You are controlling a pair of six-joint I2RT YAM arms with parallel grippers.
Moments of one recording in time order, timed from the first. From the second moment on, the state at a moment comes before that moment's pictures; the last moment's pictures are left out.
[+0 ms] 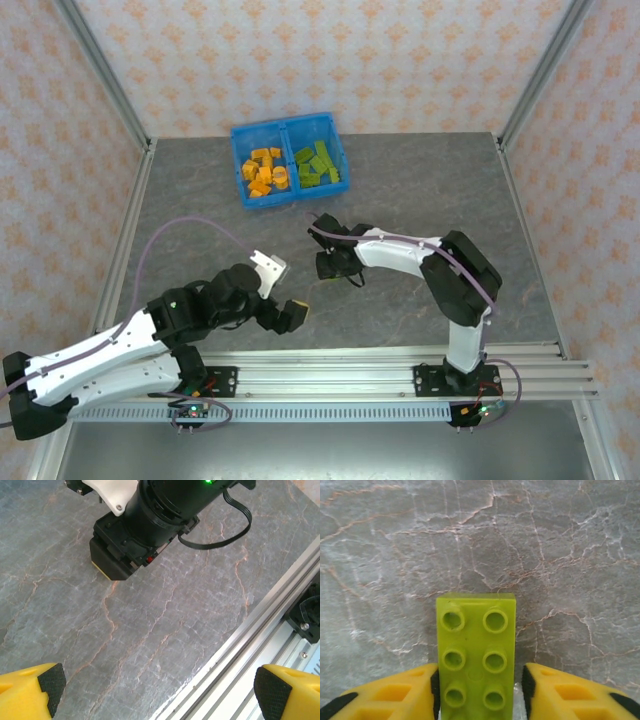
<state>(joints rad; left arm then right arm) -0.99 0.77 0.72 -0.66 -0.08 -0.43 0.81 1.87 1.19 -0.58 0.06 0.57</state>
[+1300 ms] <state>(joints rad) -1.01 0.58 0.68 -0.69 -0.48 -0.53 0.56 2.66 2.59 -0.81 0.16 0.48</state>
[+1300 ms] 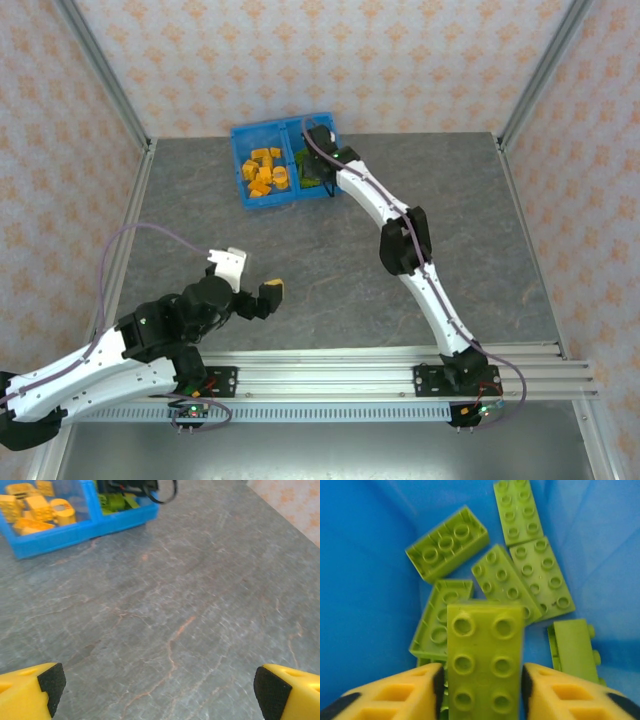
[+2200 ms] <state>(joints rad) -0.26 0.71 0.27 0.04 -0.75 -0.19 0.57 0.97 0.74 -0.24 0.58 0.43</state>
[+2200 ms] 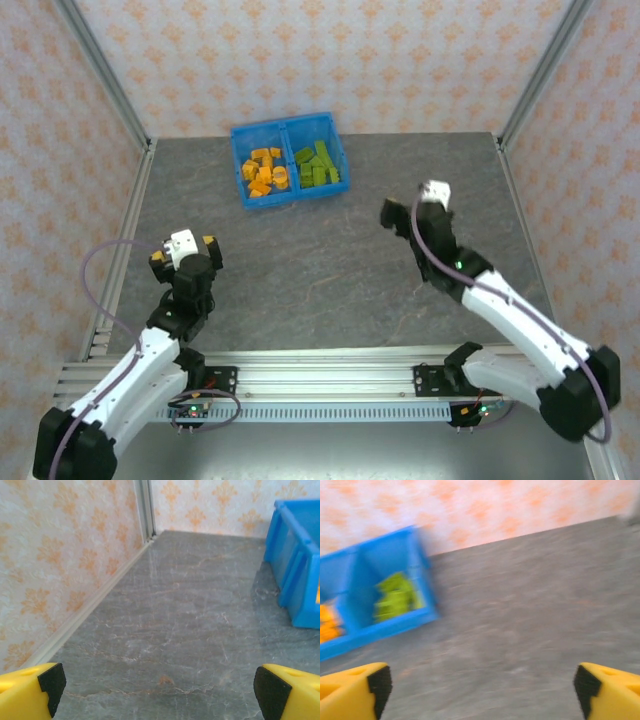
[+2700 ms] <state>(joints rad) -0.07 1.32 0.36 0.49 -0.44 -0.11 0.06 1.44 0.43 0.44 0.59 0.24</state>
